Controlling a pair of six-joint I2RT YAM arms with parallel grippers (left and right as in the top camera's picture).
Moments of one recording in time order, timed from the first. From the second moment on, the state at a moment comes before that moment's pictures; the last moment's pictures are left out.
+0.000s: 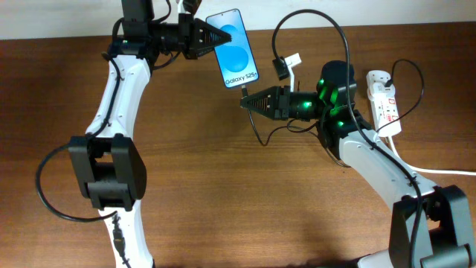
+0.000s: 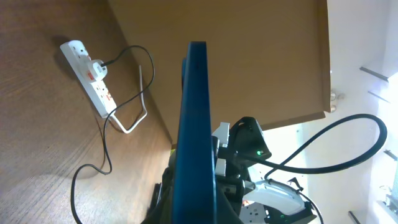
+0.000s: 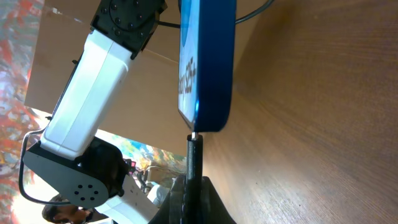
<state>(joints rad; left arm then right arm) -0.09 2.22 2.05 -0.28 1.54 -0.76 0.24 1.64 1.03 0.42 -1.18 0.96</state>
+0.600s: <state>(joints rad) -0.09 2.22 2.05 -0.28 1.53 -0.77 0.24 1.64 1.03 0.44 -1.17 0.99</state>
